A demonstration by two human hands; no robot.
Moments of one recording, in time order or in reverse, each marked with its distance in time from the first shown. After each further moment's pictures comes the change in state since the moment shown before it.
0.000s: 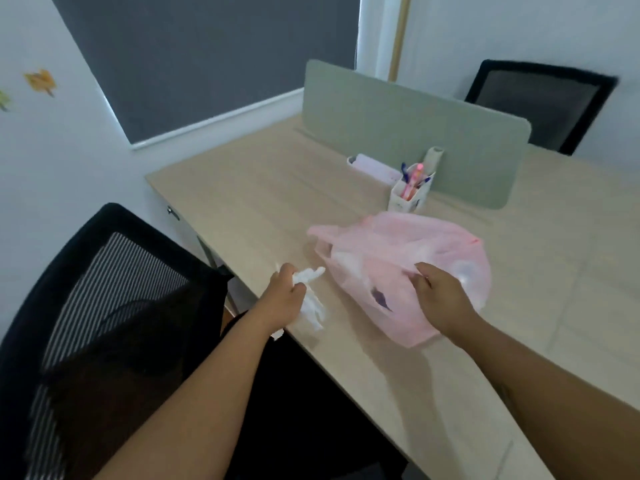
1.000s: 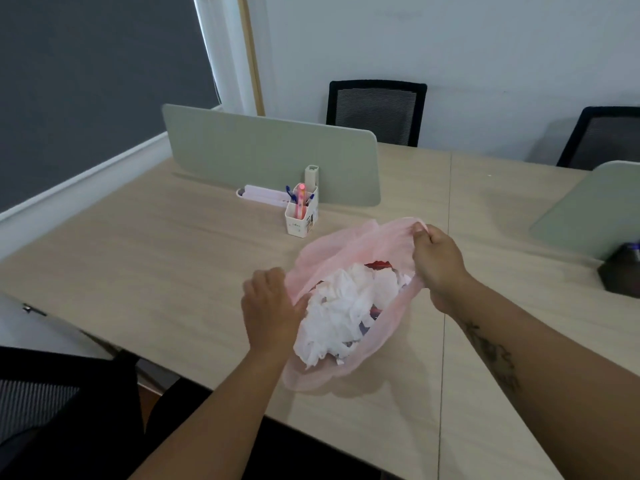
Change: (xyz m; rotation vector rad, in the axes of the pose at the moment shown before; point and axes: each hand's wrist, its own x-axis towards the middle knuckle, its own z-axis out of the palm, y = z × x) left_hand 0.019 0.098 0.091 0.543 0.368 0.468; right_hand -0.025 0.010 -0.125 0.519 0.557 0.349
